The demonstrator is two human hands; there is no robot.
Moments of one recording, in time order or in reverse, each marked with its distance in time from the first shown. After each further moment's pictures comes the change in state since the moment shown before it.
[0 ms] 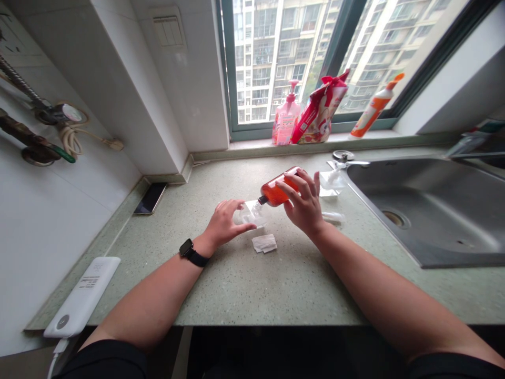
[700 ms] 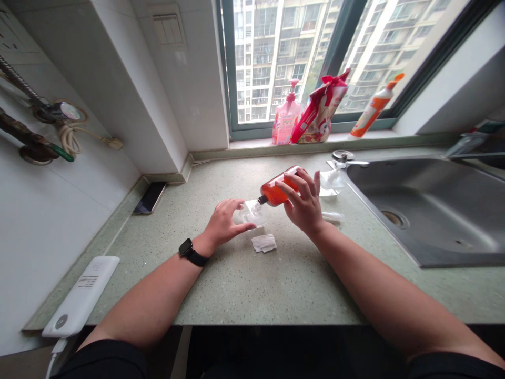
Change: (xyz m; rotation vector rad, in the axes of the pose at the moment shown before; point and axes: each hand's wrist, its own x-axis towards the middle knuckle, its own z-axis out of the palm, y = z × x) left_hand 0.001 -0.001 0.000 -0.010 -0.003 0.004; right_hand 0.001 0.000 -0.002 0.004 0.017 -0.032
